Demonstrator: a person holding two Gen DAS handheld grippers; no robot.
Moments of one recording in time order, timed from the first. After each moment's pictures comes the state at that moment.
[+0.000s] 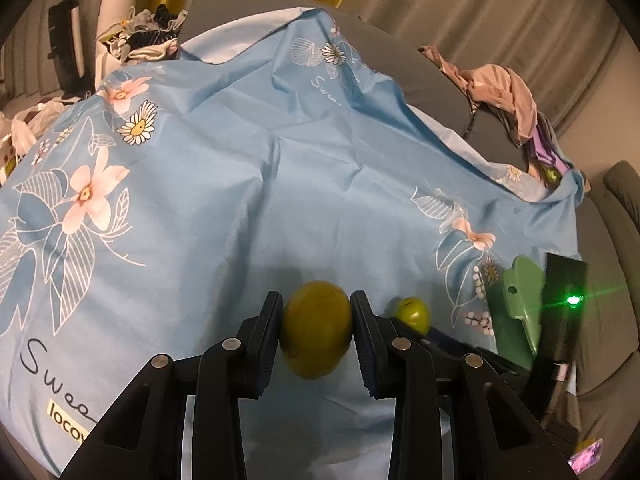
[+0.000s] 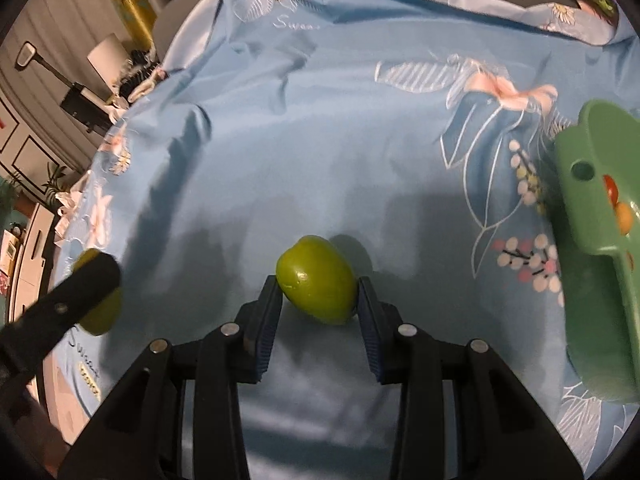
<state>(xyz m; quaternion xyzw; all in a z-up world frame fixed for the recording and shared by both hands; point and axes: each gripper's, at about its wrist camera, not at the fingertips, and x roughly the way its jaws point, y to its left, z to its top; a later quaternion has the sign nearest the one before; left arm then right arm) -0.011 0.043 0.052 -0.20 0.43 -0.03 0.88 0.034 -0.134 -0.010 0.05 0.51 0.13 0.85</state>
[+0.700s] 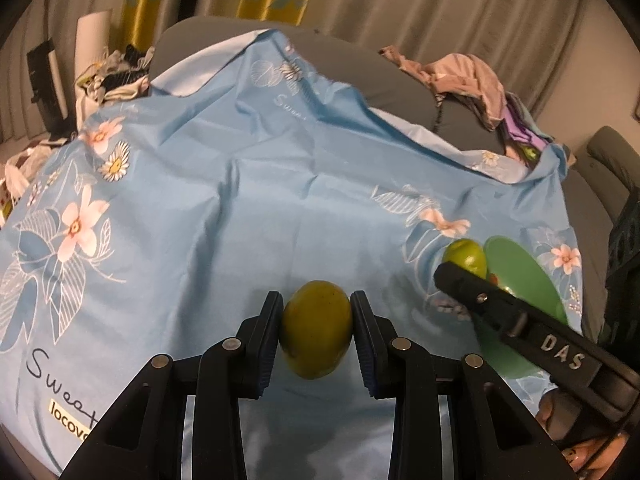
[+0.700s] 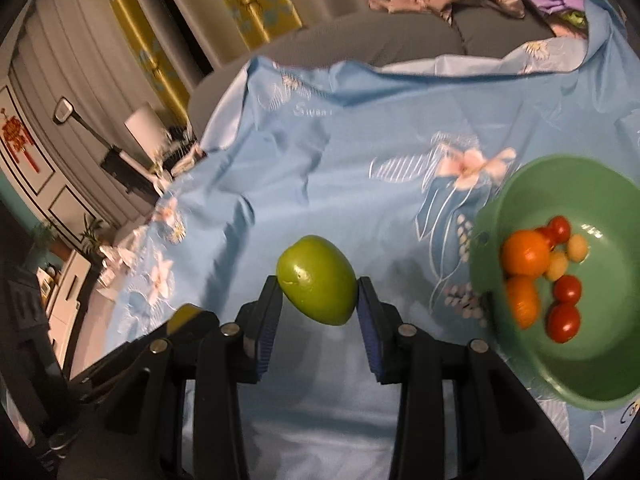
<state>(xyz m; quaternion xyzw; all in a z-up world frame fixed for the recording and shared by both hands) -0.028 0.002 0.074 -0.14 0.39 -0.06 0.91 -0.009 -0.182 0.069 0.13 0.40 0.17 0.89</state>
